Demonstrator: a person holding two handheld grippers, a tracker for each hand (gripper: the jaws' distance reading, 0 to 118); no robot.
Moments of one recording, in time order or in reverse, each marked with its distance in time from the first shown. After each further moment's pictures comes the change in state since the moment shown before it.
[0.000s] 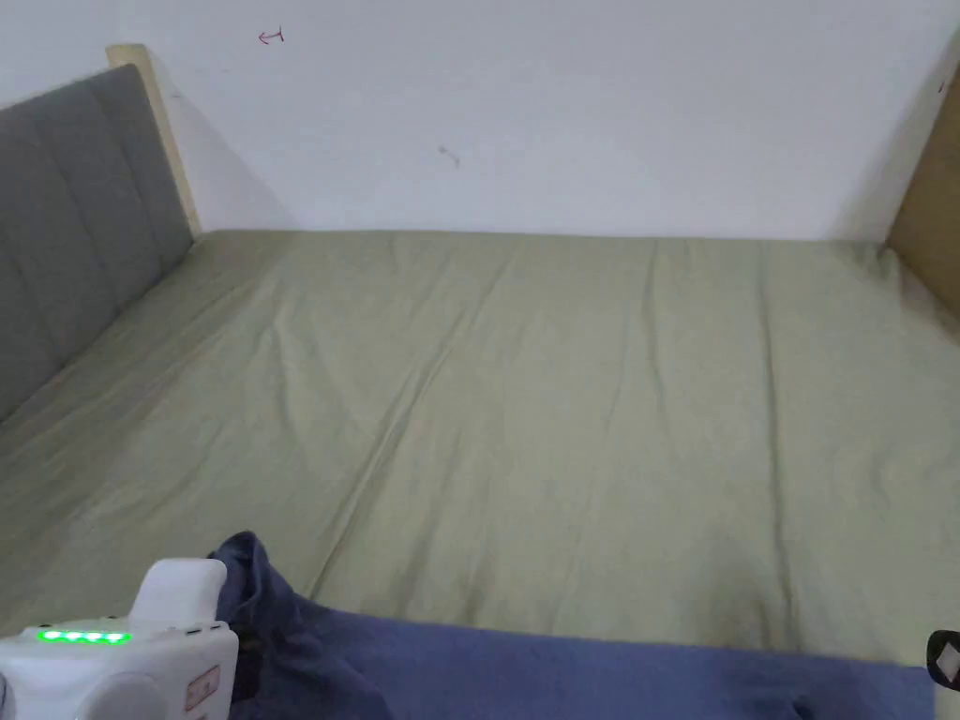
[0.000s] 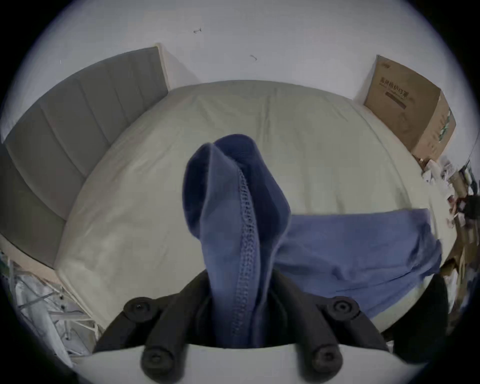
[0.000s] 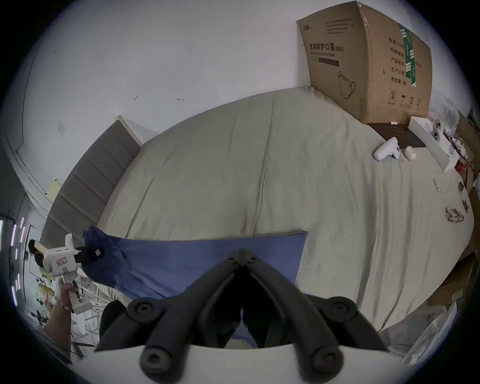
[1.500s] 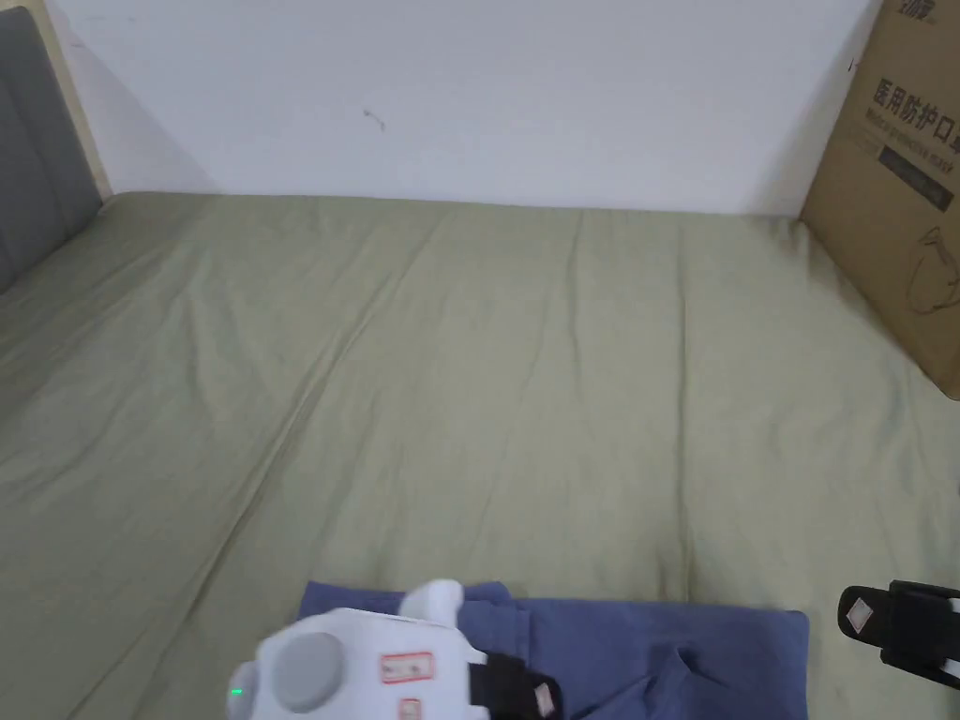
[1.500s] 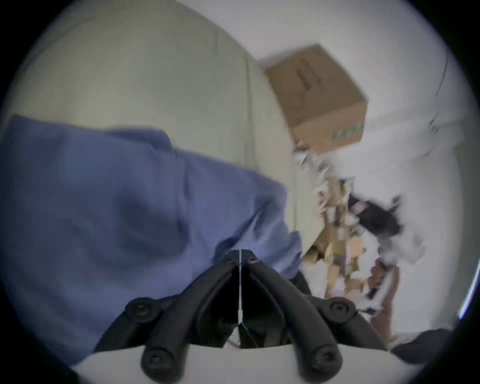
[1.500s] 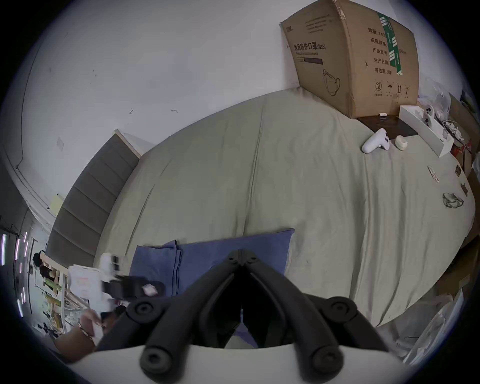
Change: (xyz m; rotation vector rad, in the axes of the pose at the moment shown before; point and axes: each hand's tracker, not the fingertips) left arm 0.171 -0.017 -0.049 -0.267 -0.902 0.304; right arm 0.020 -0.009 0.019 0.036 0.006 -0.065
